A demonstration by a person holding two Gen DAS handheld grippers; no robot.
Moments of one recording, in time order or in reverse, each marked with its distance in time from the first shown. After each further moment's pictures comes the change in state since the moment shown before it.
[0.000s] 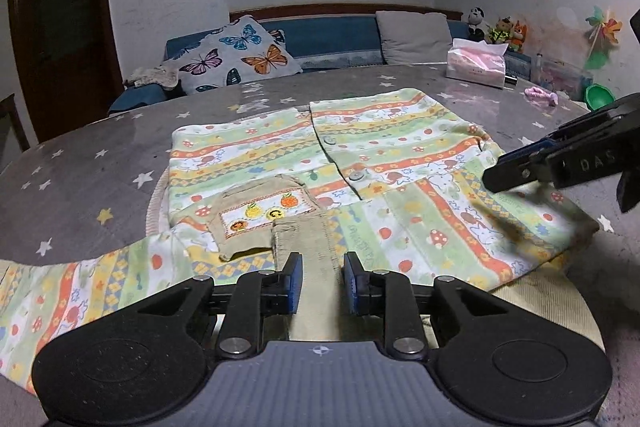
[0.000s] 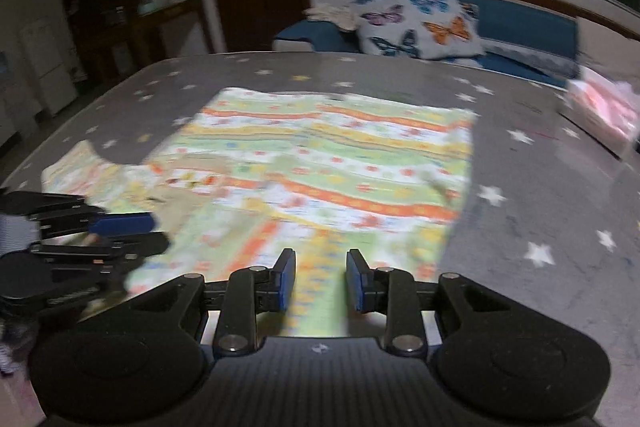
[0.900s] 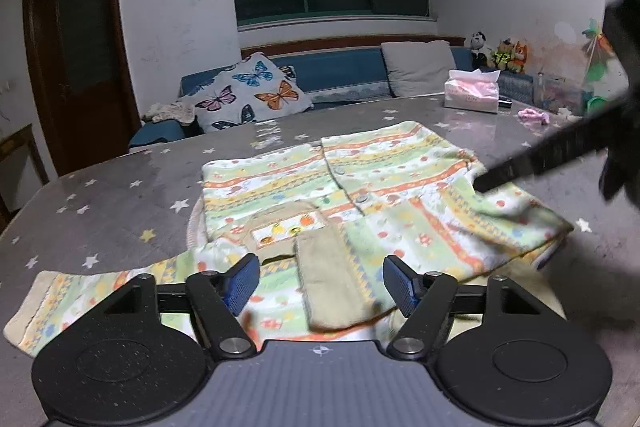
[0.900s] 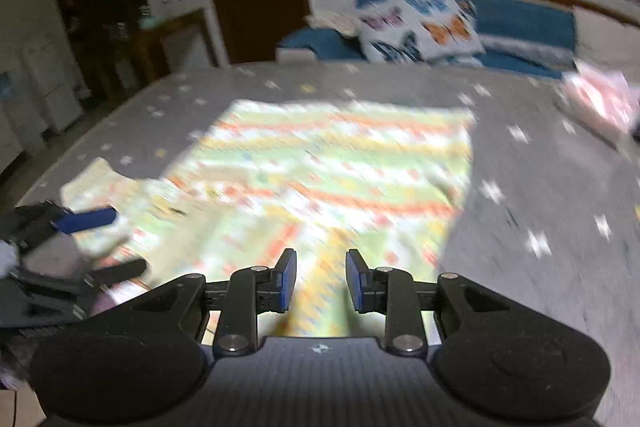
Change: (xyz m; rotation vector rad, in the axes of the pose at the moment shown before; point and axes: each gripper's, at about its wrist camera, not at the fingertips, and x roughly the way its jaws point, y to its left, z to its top) left arm -0.045 -0.006 -0.004 0.036 -0.097 0.026; right arm -0.019 -0.010 -0.005 0.079 -0.007 -0.004
